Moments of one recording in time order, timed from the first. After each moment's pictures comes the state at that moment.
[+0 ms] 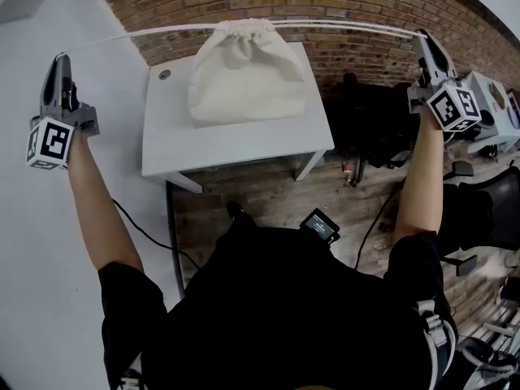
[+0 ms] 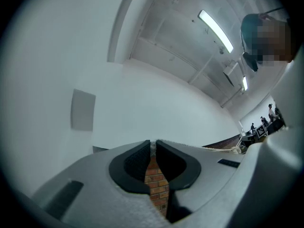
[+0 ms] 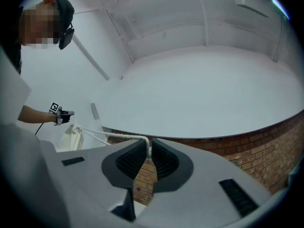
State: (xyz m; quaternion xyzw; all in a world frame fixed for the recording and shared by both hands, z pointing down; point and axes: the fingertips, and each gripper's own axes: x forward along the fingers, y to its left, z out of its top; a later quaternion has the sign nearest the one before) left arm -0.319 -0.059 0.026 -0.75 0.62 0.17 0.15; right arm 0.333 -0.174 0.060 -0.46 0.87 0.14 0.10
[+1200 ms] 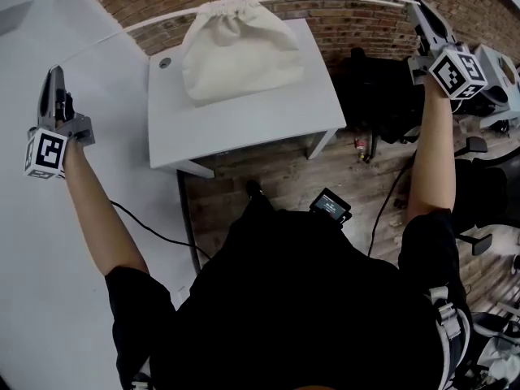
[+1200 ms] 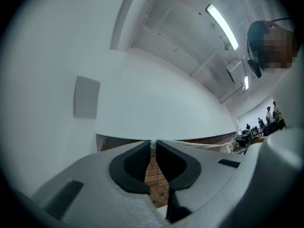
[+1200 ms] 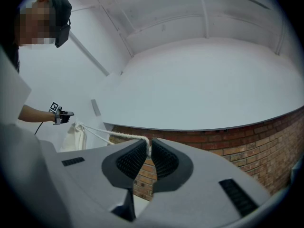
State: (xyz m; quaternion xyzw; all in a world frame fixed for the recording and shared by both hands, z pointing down) left arm -0.336 -0.065 0.054 -0.77 0.62 0.14 0.10; right arm 0.316 -0.197 0.079 -0.45 0.88 0.12 0.08
